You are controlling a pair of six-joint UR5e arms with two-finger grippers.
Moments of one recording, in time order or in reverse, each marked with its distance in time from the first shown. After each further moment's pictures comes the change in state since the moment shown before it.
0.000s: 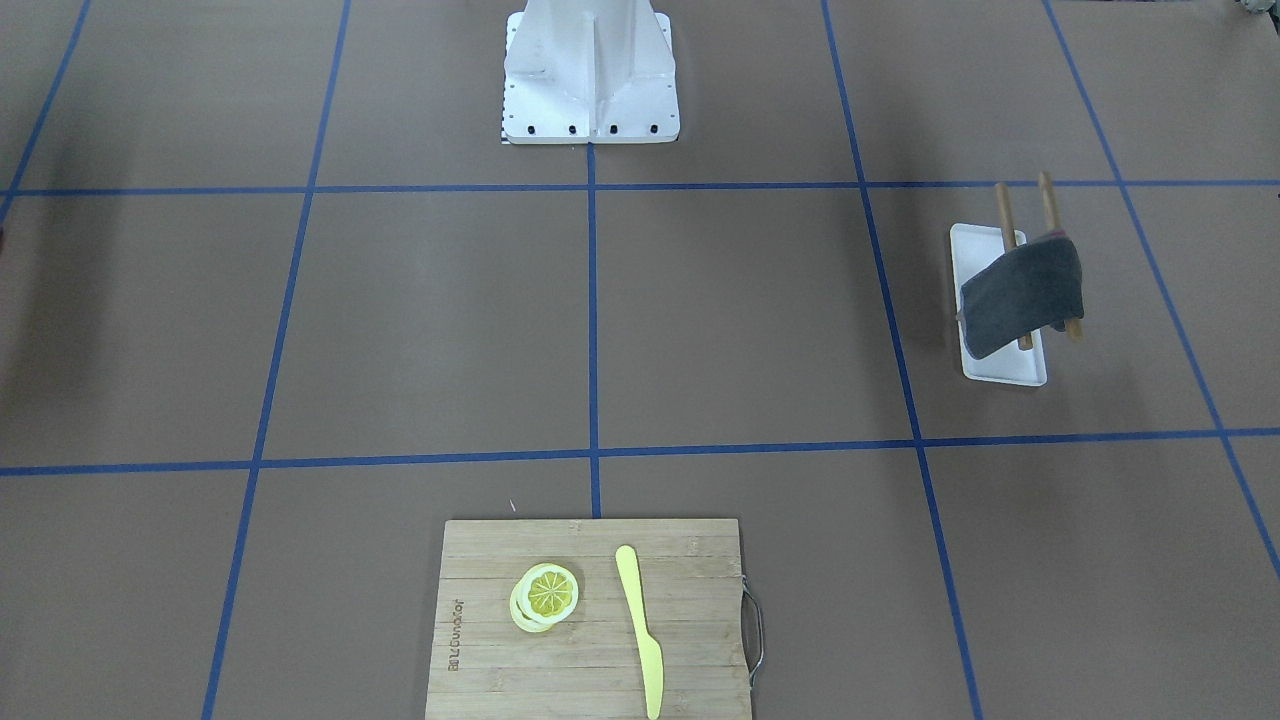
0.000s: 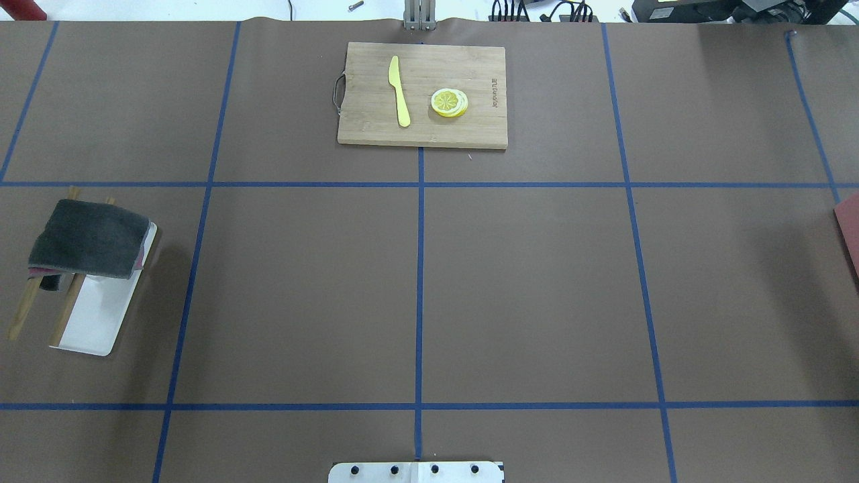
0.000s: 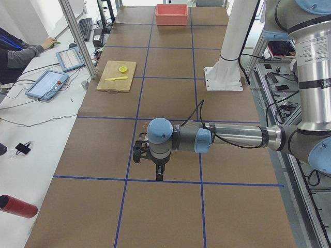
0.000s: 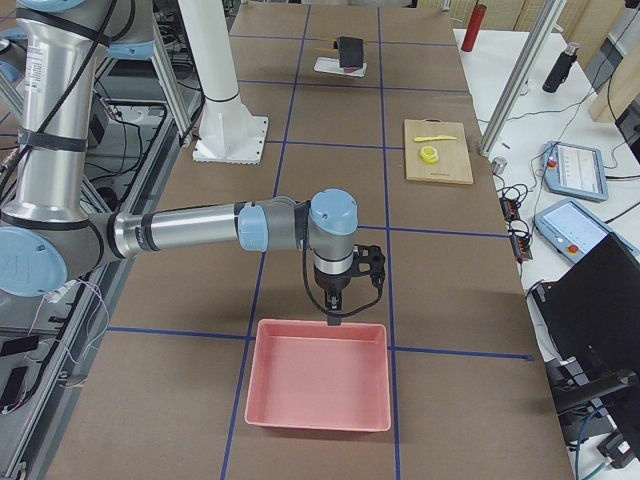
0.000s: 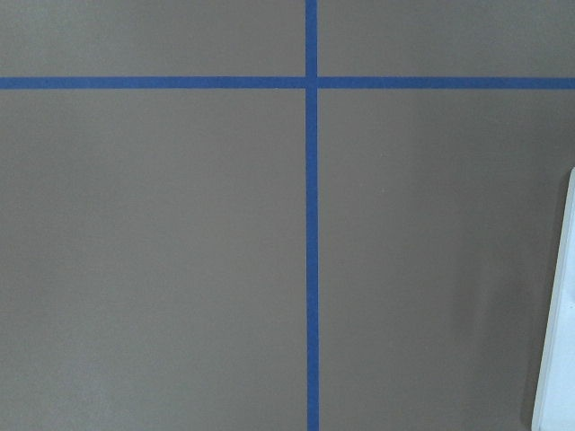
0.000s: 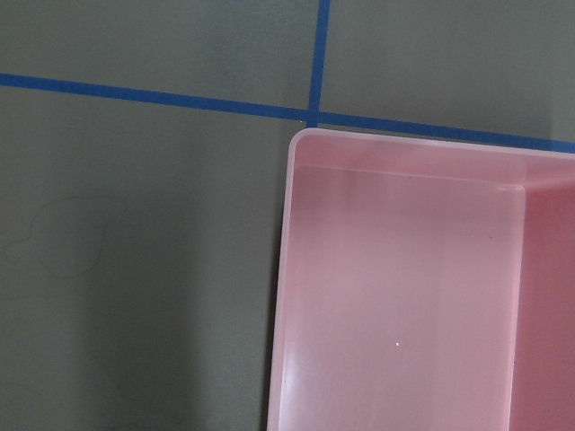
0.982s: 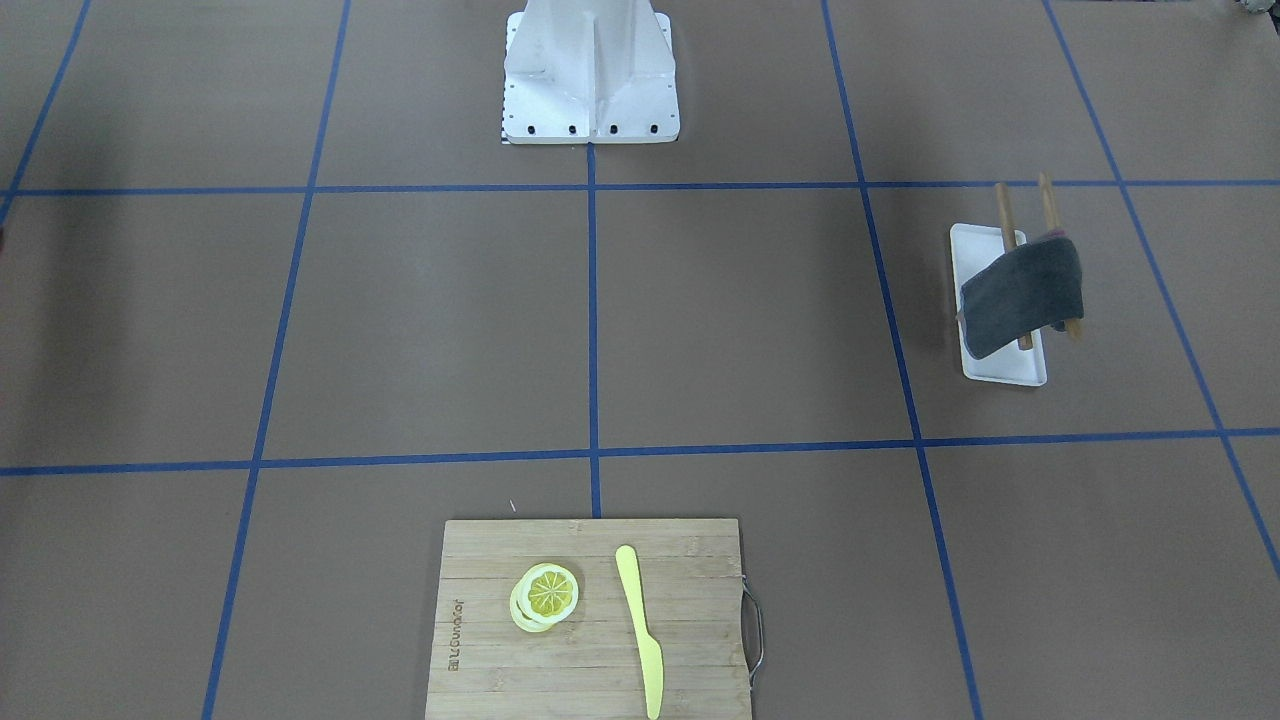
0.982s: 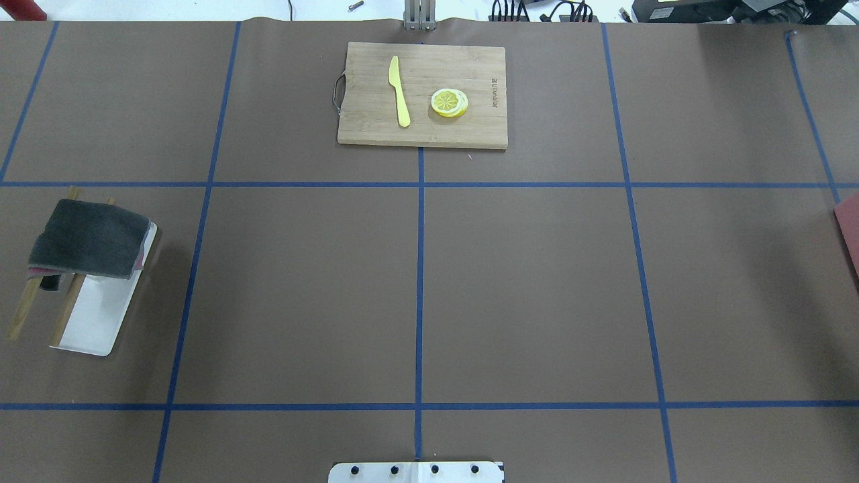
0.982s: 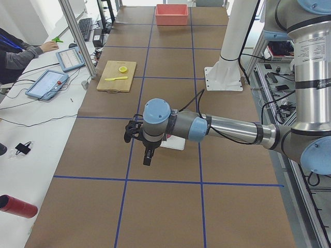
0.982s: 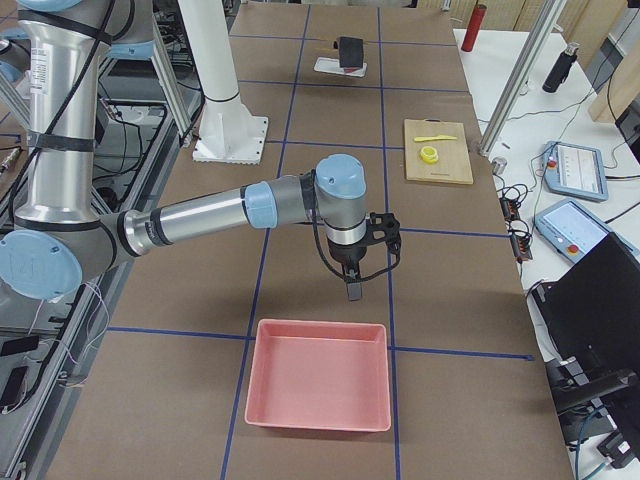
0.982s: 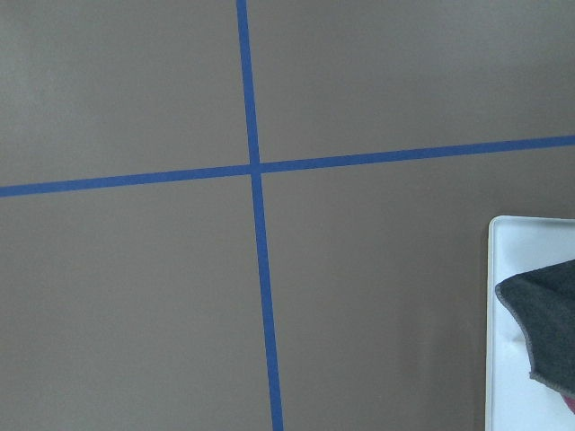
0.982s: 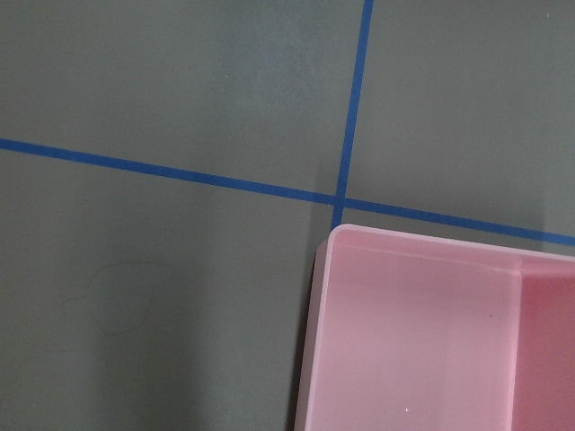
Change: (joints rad) left arm -0.013 -0.065 -0.043 -0.125 0.005 -0.004; right arm 0.019 0.064 0.071 0.003 -0.014 0.015
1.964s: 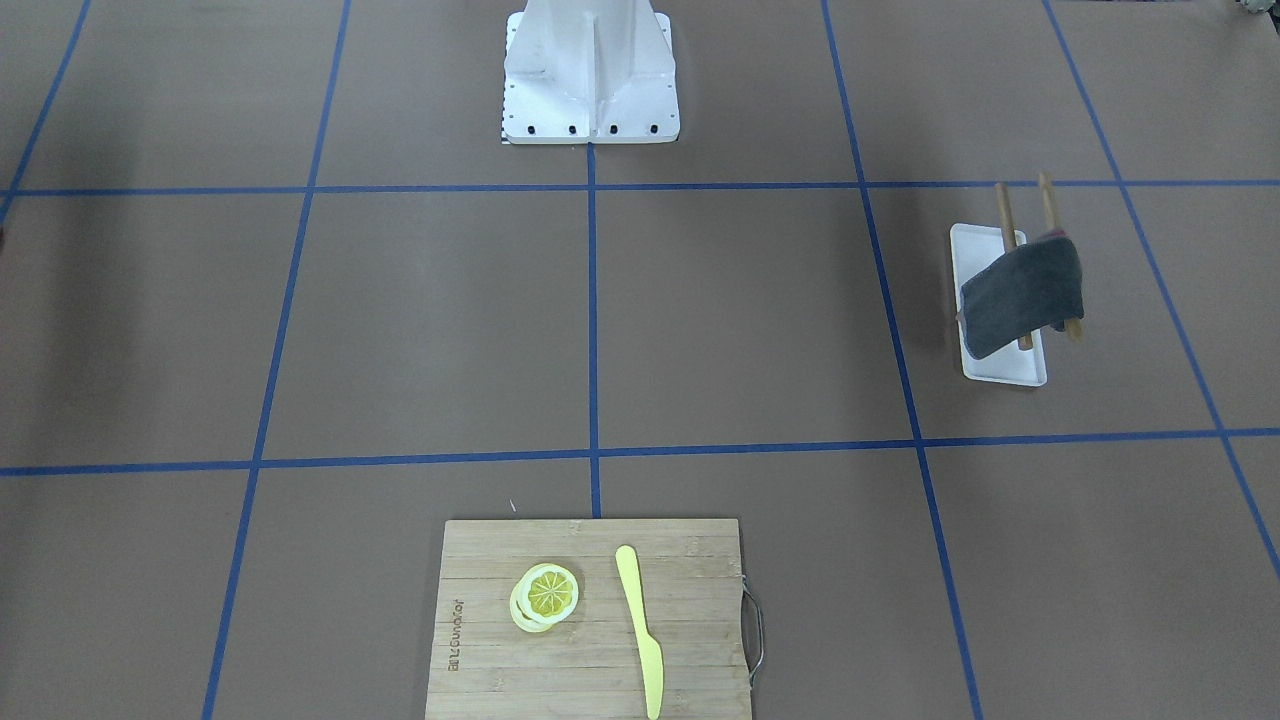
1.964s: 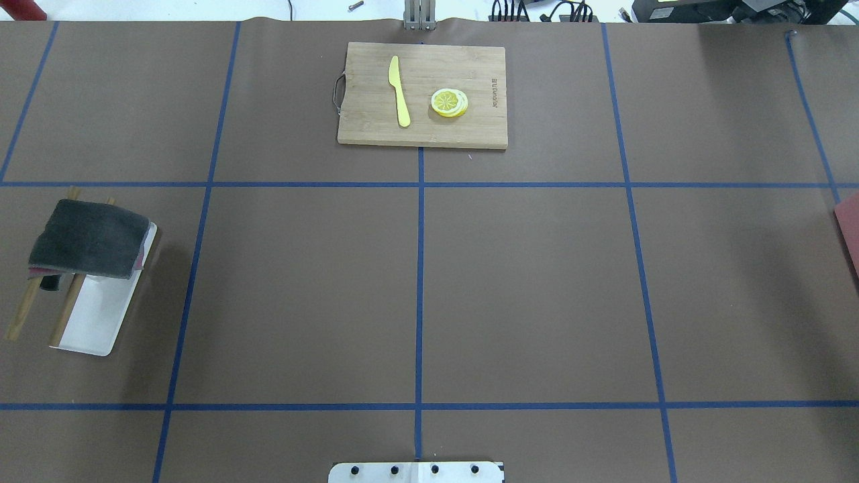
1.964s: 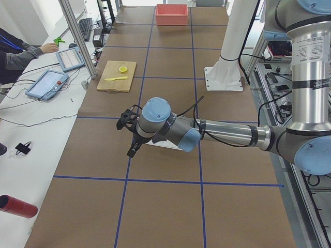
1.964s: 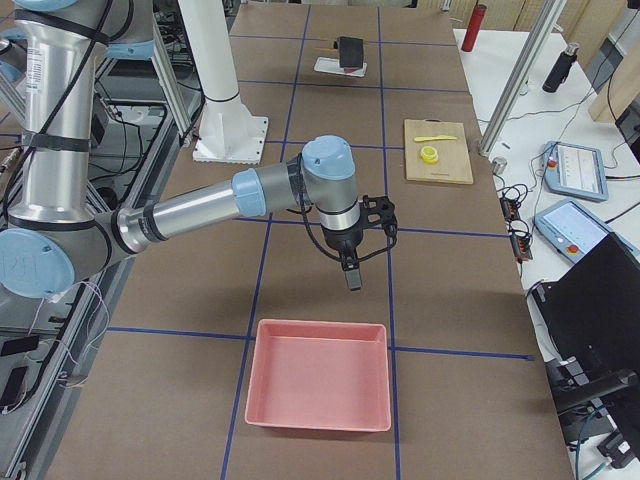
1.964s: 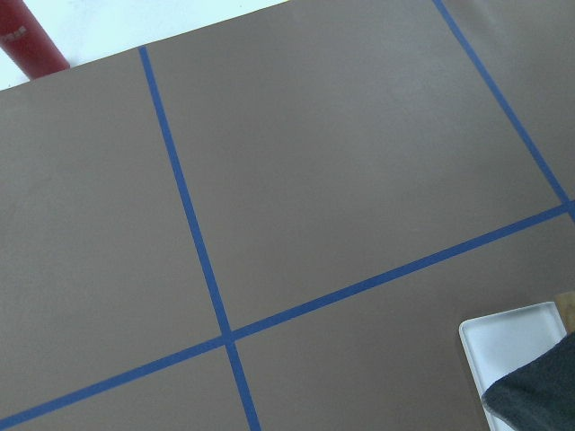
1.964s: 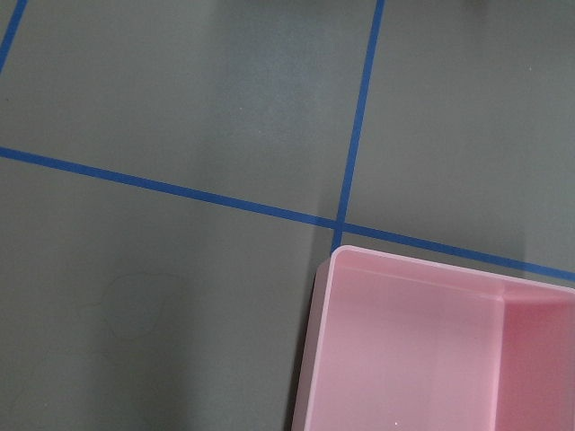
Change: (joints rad) left arm 0.019 -0.033 0.085 -0.334 -0.004 -0.022; right arm 0.009 -0.022 0.065 0.000 -0.009 -0.021
